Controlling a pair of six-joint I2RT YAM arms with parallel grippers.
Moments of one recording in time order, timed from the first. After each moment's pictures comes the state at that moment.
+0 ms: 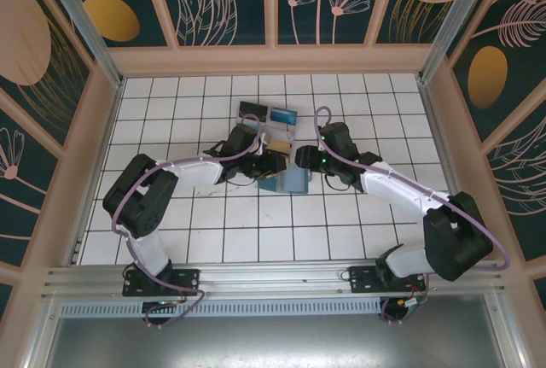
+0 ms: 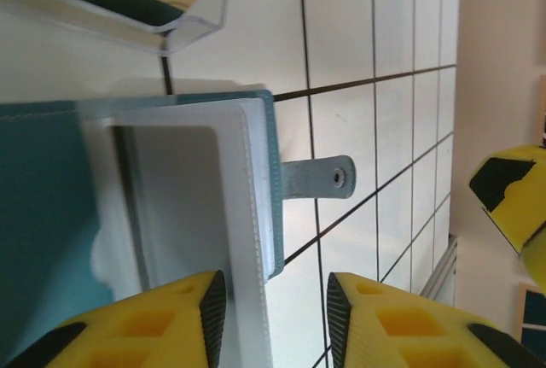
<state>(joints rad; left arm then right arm) -0.63 1.81 0.97 0.11 0.56 -0.90 0.57 1.37 0.83 -0.23 -0.11 0.62</state>
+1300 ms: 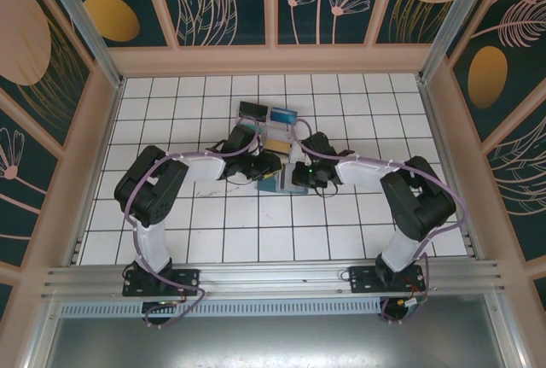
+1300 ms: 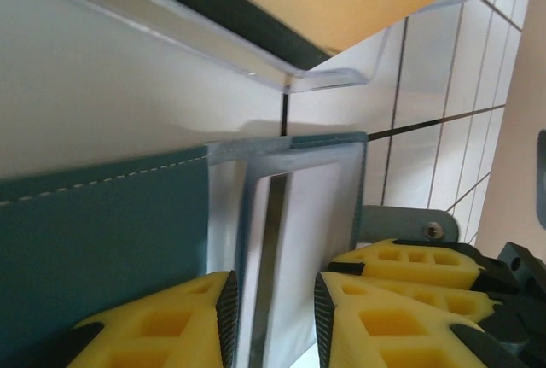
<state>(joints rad) -0.58 1.92 1.00 0.07 0.54 -0.94 0.60 1.70 0.89 -0.27 -0.21 0.64</state>
